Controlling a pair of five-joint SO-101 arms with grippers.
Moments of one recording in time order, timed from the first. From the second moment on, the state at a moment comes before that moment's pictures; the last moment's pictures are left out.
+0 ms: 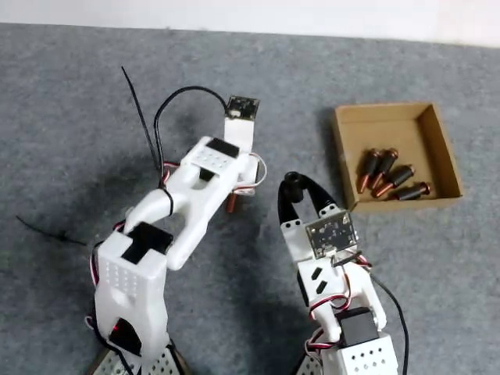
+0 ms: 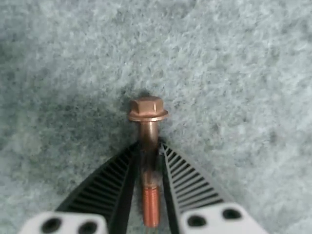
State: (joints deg) left arm 19.0 25.6 5.4 51.2 20.1; right arm -19.6 -104.4 95.7 22.5 14.3
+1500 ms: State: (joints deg) left arm 18.0 -45.3 80.6 -20.7 23.0; right arm -23.6 -104.4 95.7 25.1 14.3
